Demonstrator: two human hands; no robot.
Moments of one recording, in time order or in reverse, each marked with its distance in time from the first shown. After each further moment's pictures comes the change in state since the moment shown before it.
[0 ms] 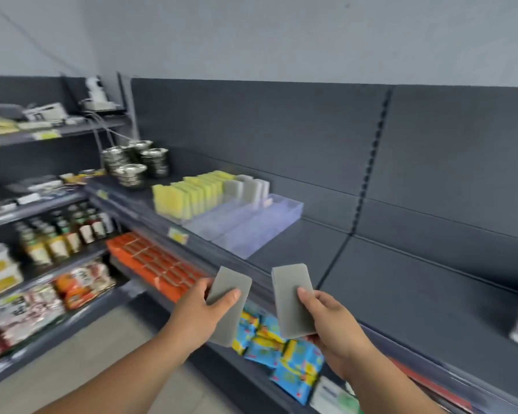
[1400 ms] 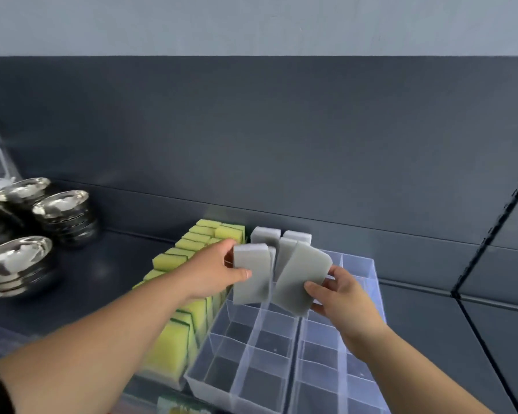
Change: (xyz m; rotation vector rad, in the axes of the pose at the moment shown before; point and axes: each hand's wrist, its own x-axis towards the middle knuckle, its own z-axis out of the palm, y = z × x) left_hand 0.509 0.034 -0.069 0.273 -0.607 0.339; right_hand 0.364 -0.103 0.157 -0.097 0.399 -0.131
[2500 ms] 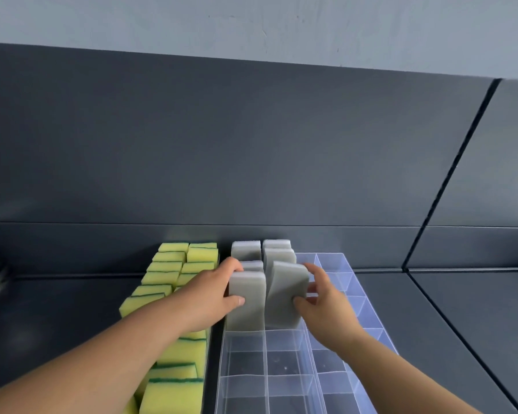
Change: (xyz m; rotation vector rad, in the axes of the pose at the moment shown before) left_hand 0.035 -0.014 -0.012 0.391 -0.224 0.316; right_hand 0.000 -0.005 0.039 -0.470 0.260 -0.034
